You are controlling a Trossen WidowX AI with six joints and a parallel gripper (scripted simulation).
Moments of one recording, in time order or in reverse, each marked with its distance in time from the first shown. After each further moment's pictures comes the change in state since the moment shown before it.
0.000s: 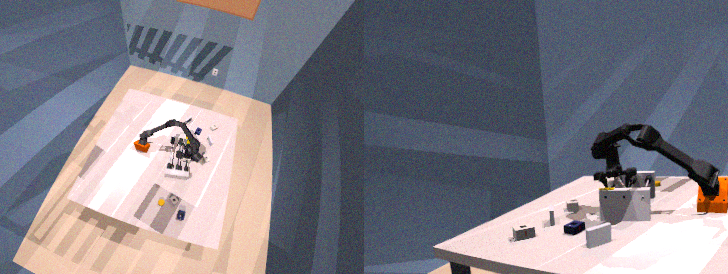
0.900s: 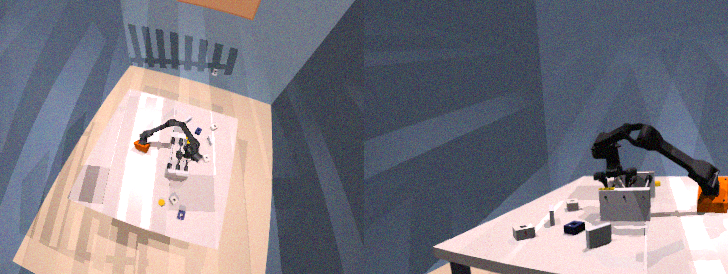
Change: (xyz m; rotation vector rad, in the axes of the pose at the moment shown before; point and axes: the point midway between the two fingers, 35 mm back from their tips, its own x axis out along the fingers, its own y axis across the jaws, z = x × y) arm 0.001 0.000 -0.001 0.002 0.000 -0.007
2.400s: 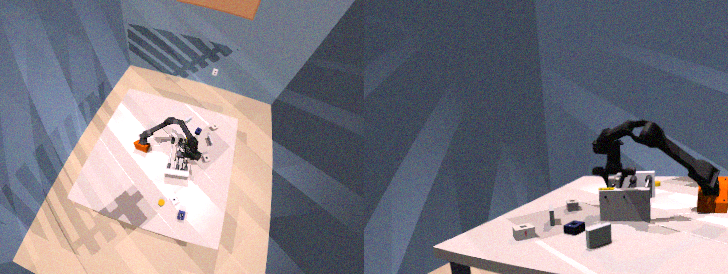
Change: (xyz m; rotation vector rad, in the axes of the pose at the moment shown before) arm -0.015 -0.010 0.000 0.008 0.004 -0.134
